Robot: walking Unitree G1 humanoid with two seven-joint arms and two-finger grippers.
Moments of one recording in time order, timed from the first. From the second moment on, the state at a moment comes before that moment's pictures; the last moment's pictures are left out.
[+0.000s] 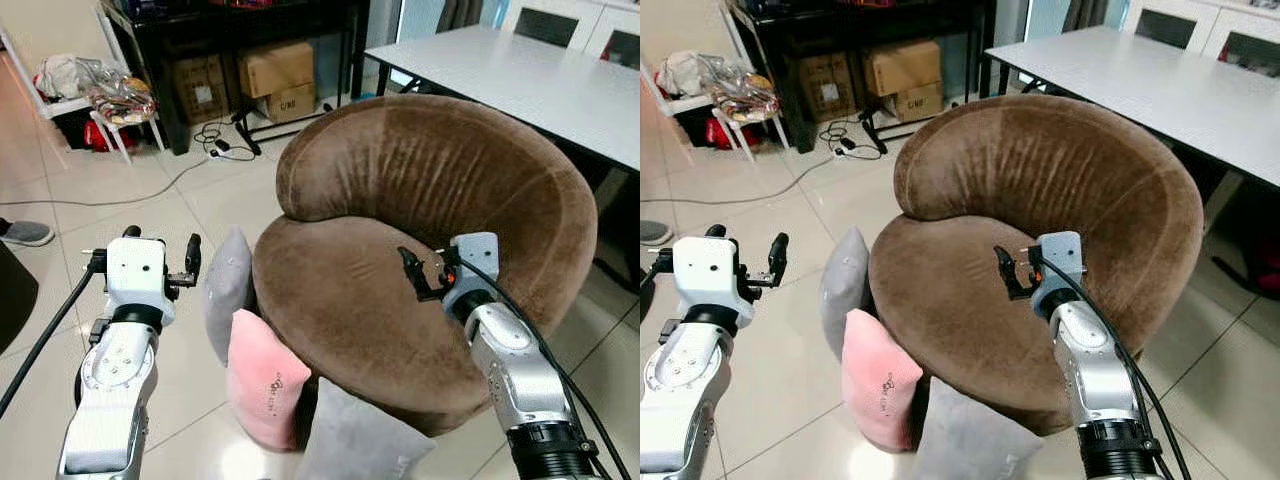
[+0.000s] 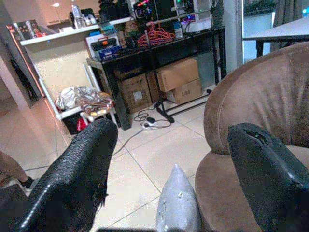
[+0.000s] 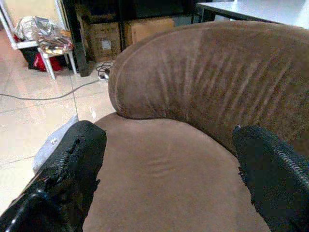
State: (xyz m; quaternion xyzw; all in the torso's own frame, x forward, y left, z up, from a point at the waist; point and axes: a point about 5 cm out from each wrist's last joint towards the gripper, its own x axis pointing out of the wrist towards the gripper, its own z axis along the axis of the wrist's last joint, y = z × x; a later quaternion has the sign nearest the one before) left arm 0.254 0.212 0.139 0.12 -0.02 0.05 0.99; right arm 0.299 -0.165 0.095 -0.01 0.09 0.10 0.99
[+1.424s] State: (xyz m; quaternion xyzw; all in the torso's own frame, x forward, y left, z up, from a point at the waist) left arm 0.235 0.221 0.114 0.16 0.02 0.04 0.99; right arm 0.294 -0.167 0.095 0.02 0.07 0.05 1.00
